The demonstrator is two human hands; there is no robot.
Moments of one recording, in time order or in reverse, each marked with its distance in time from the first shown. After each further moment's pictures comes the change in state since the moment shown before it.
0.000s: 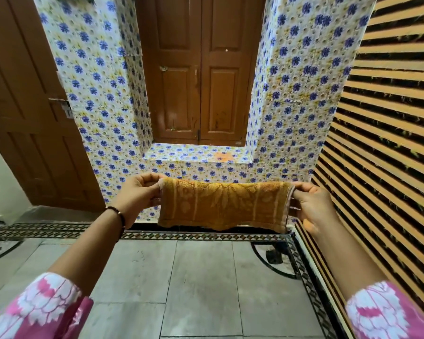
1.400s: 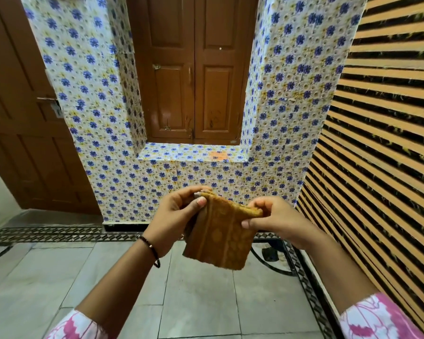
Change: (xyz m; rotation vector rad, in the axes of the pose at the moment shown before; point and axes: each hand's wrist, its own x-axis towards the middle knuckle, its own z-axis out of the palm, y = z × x) left_hand -0.036 -0.019 0.056 -0.117 -0.255 0.155; right_hand -0.038 0.005 0.028 -0.485 -0.658 -0.170
